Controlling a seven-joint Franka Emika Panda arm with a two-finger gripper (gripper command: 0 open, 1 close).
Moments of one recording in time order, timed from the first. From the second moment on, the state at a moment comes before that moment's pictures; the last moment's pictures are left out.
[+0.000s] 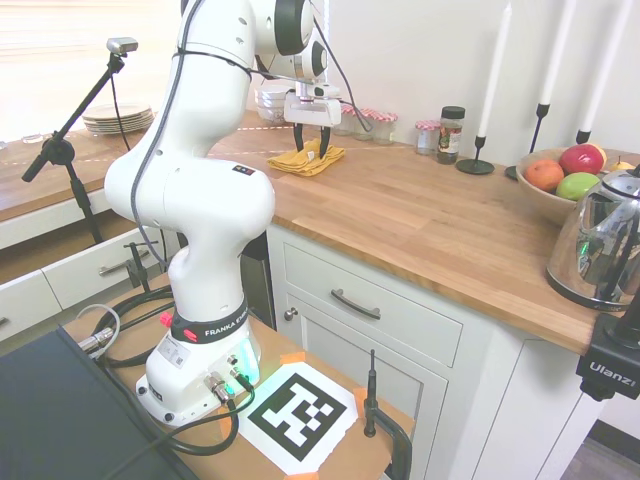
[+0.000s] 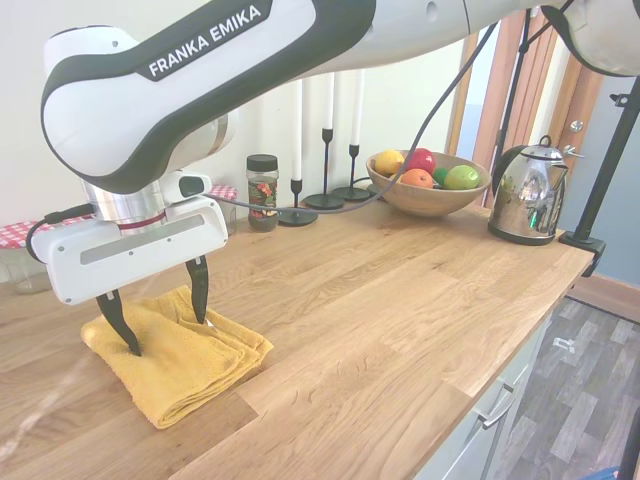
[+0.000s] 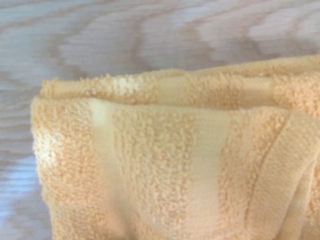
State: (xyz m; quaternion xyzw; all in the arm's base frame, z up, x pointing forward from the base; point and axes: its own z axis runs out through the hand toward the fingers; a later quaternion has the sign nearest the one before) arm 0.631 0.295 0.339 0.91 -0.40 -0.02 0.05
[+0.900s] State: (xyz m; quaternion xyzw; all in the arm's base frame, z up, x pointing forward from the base) arm 0.631 0.296 0.336 0.91 -0.41 -0.02 0.04
